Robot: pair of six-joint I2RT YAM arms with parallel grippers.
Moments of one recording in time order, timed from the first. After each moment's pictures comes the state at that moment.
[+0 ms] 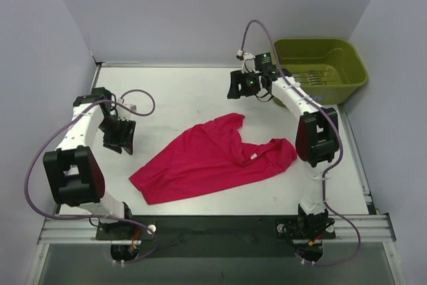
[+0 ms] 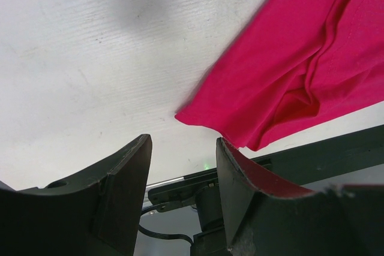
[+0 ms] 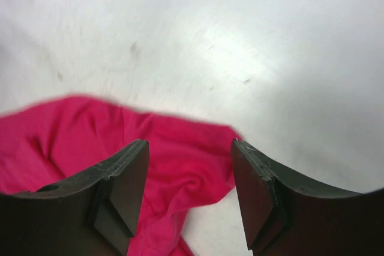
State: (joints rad) left arm 0.14 1.58 1.25 -1.18 0.19 0.29; right arm 0.33 2.05 1.69 -0.50 -0.44 -0.06
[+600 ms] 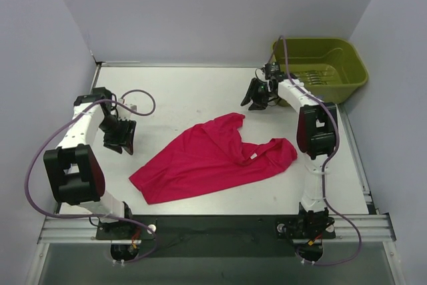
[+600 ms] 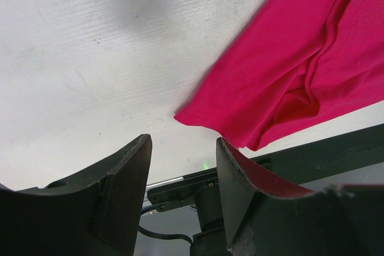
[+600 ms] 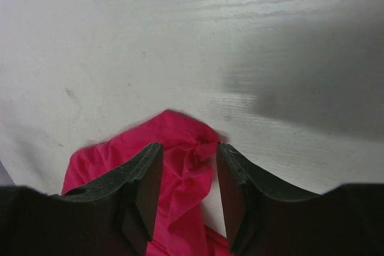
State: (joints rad) left arm 0.14 1.59 1.25 -1.18 0.19 0.29; right arm 0.20 2.17 1.71 -0.57 -0.34 0.53
